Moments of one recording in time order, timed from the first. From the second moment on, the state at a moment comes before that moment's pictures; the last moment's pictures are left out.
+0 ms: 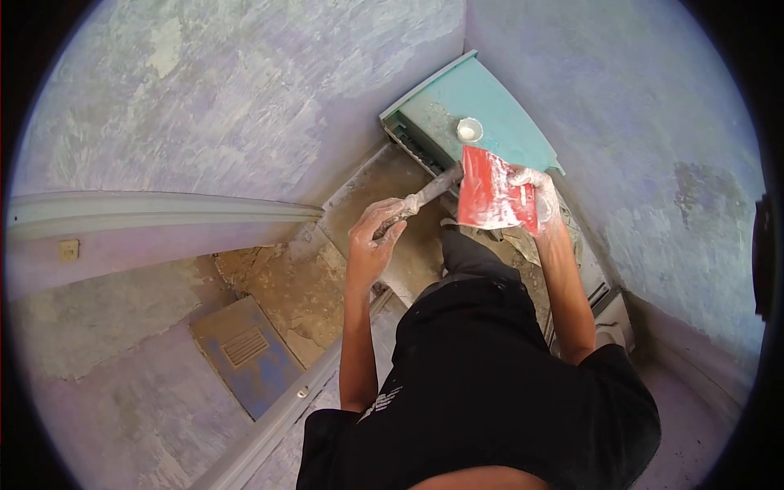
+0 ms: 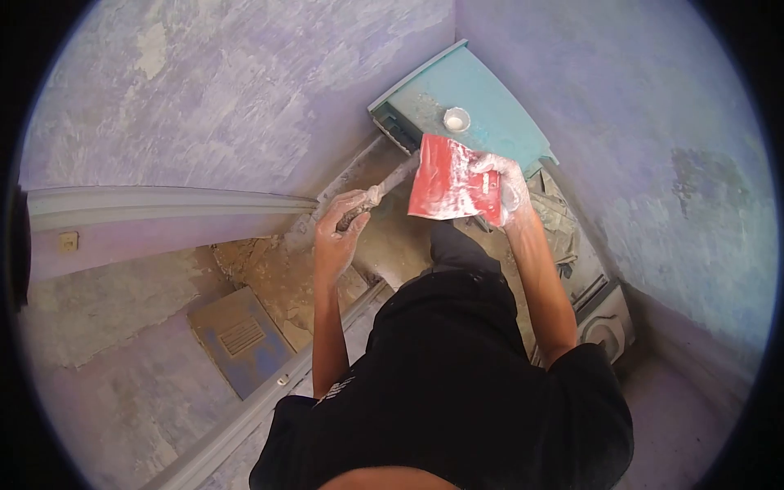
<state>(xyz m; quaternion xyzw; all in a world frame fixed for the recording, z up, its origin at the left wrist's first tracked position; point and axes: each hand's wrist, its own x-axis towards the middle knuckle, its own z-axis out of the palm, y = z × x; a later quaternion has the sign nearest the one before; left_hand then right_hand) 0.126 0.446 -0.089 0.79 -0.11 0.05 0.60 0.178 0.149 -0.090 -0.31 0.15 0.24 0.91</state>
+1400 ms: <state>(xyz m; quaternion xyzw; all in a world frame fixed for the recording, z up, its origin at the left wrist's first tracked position) 0.501 0.251 -0.387 0.87 -0.43 -0.20 0.14 0.267 0.236 -0.350 -0.61 0.54 -0.22 0.54</state>
